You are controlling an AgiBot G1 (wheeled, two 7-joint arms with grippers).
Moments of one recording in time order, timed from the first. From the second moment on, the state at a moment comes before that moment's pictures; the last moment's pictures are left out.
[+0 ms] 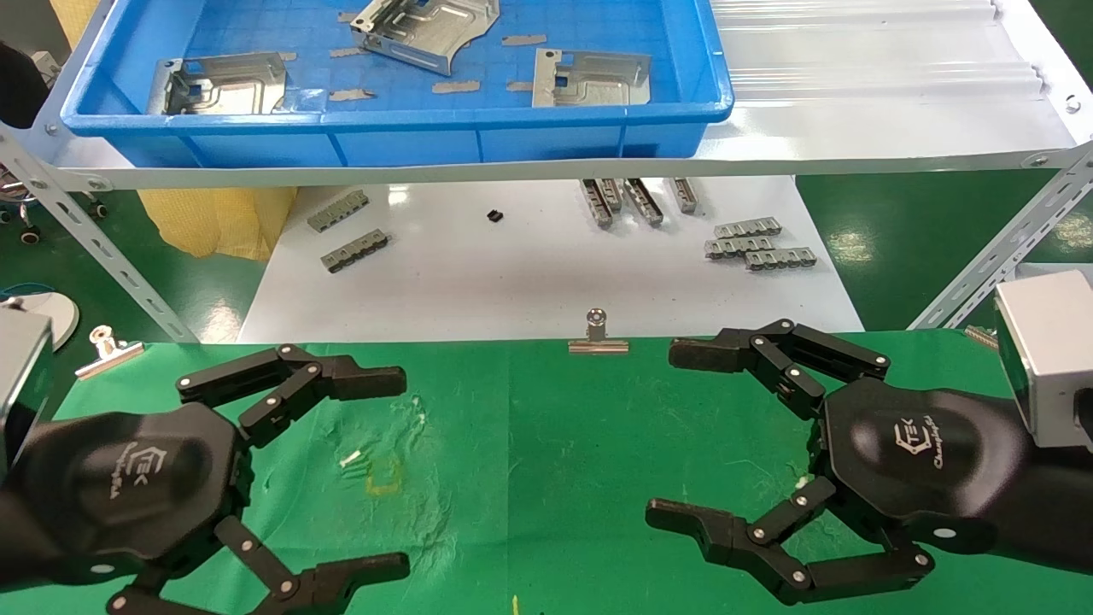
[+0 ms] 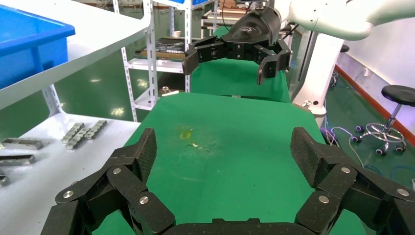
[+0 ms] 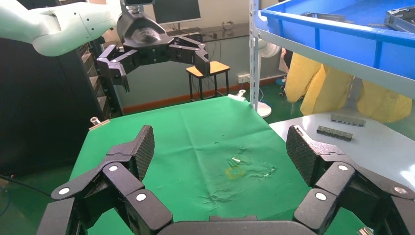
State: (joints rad) left arm -1.08 0.61 0.28 -1.28 0.73 1.50 -0.19; right arm 1.08 -0.56 -0.39 1.23 -0.63 -1.43 0.12
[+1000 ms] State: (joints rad) left arm -1.17 0.63 0.29 -1.26 0.78 1.48 -0.21; right arm 1.08 -0.56 -0.39 1.23 -0.63 -1.43 0.12
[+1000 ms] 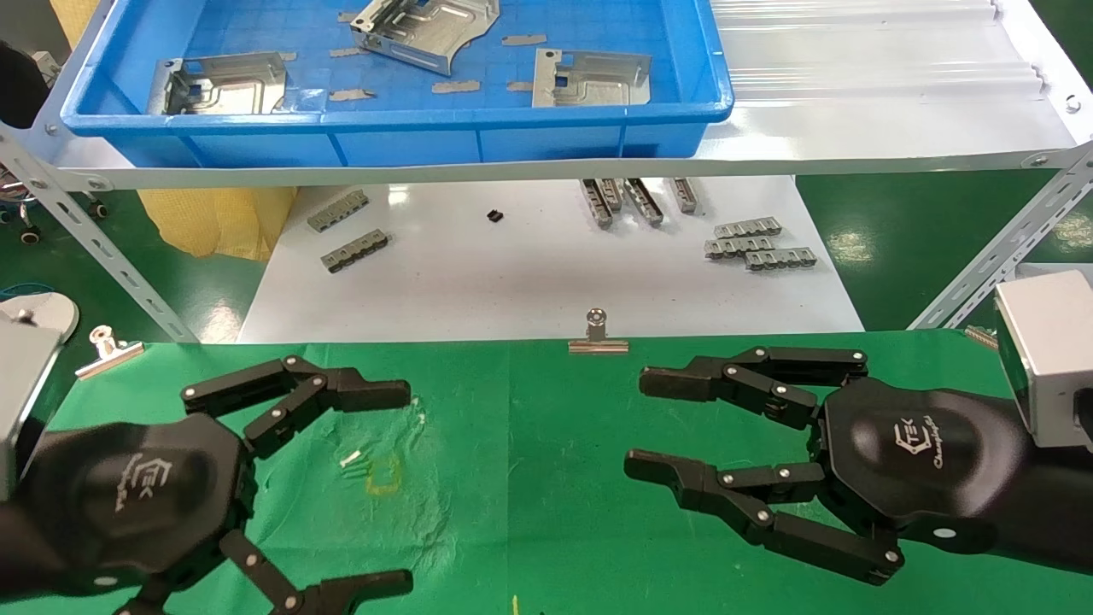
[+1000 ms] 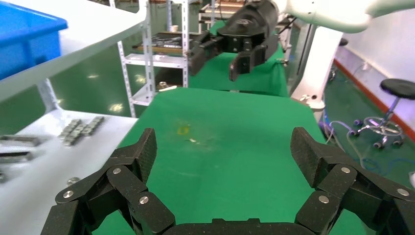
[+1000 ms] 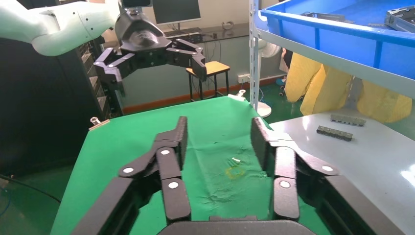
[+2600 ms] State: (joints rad) left arm -2.04 1.35 0.58 -0.06 1.45 0.66 -0.12; right arm 1.08 -0.56 -0.39 1.23 -0.63 -1.43 0.12
